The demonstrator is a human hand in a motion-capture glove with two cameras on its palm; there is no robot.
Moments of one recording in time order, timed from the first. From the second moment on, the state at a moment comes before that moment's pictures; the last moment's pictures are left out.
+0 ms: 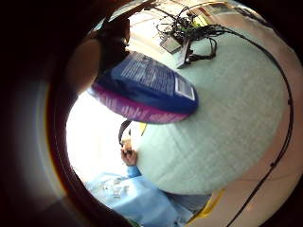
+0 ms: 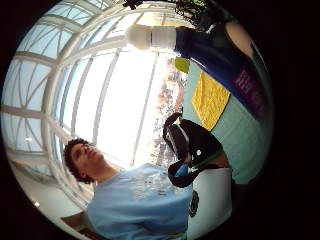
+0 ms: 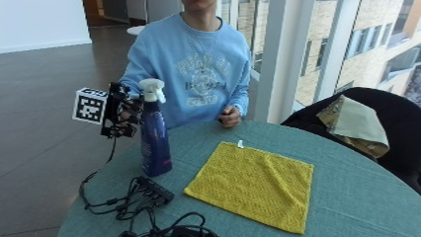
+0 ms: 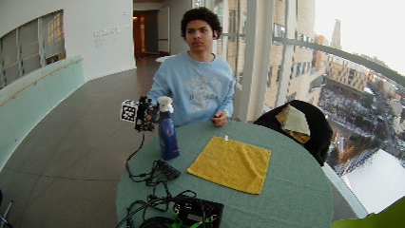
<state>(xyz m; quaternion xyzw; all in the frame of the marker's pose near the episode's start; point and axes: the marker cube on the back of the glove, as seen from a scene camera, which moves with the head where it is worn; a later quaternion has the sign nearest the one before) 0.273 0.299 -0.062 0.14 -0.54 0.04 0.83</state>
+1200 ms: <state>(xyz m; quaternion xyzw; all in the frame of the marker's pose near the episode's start) 0.262 0.227 -0.048 0.22 -0.50 0.03 0.84</state>
